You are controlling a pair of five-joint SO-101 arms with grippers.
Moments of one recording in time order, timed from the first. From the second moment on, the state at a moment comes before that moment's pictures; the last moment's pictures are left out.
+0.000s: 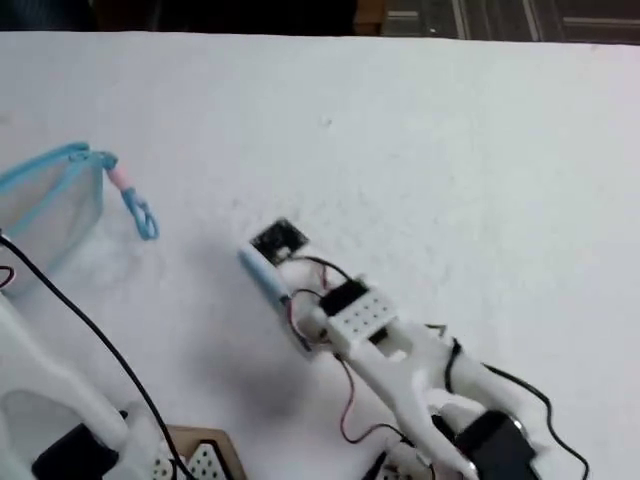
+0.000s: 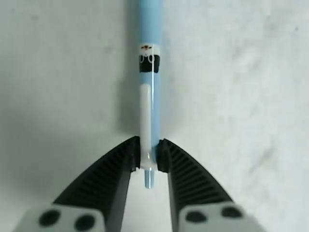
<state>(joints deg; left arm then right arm) -46.1 -24.0 -7.6 99.4 13.1 -39.4 -21.2 56.7 53.4 7.1</state>
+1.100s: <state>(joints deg) -46.1 -24.0 -7.6 99.4 13.1 -46.0 15.0 12.7 65.5 3.0</state>
